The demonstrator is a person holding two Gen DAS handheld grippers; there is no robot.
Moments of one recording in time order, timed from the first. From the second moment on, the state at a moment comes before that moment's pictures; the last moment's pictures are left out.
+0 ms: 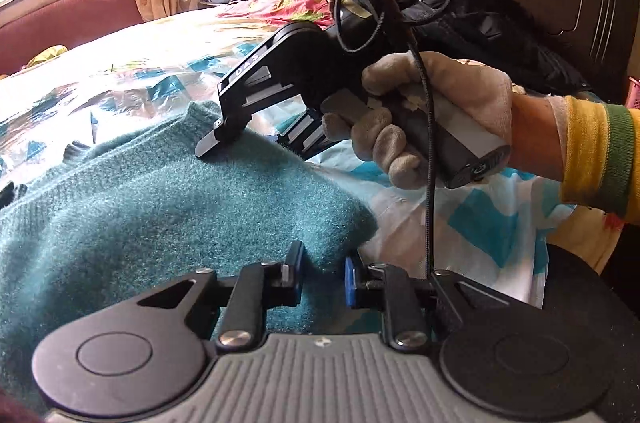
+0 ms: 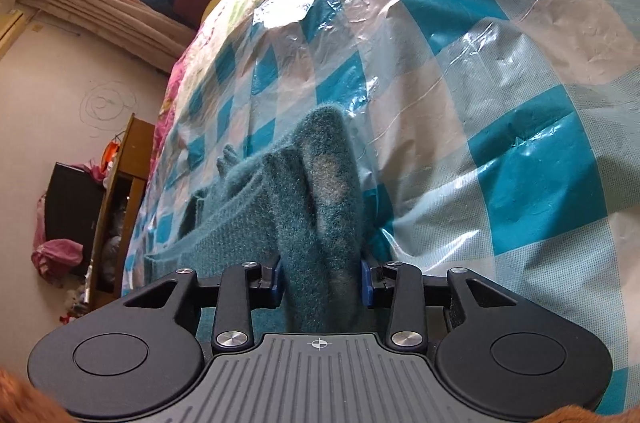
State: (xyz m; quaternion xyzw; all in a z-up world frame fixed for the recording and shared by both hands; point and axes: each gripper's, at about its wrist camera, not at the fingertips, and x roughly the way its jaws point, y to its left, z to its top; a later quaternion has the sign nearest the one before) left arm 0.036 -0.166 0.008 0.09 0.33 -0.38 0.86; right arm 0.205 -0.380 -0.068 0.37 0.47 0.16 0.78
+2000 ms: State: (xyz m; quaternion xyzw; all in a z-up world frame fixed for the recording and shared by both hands) left arm 0.151 -0.068 -0.002 0.09 0.36 -0.25 0.89; right arm 0.189 -0.355 -0.080 0.33 0.48 0.29 0.76
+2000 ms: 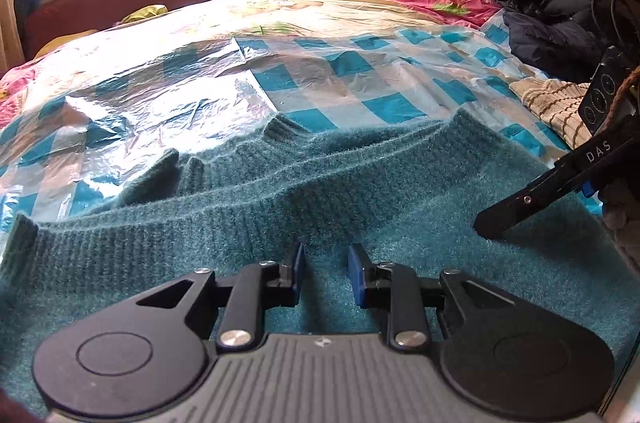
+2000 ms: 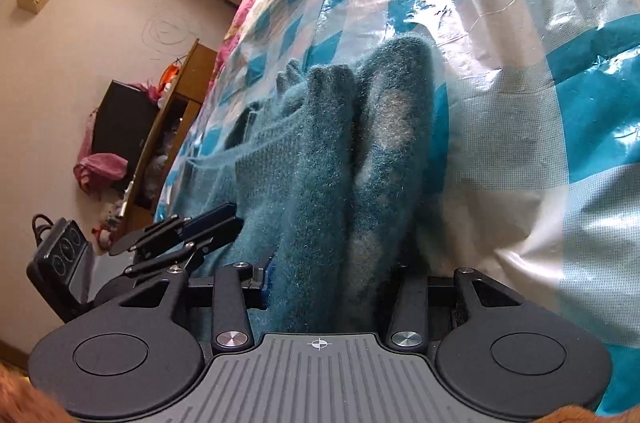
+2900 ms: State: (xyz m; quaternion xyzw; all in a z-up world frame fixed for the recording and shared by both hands) left arm 0.122 -0.057 -0.041 0.24 0.25 -0.14 0.93; right arm 0.104 -0.364 -0.091 0.63 0.36 0.23 0.64
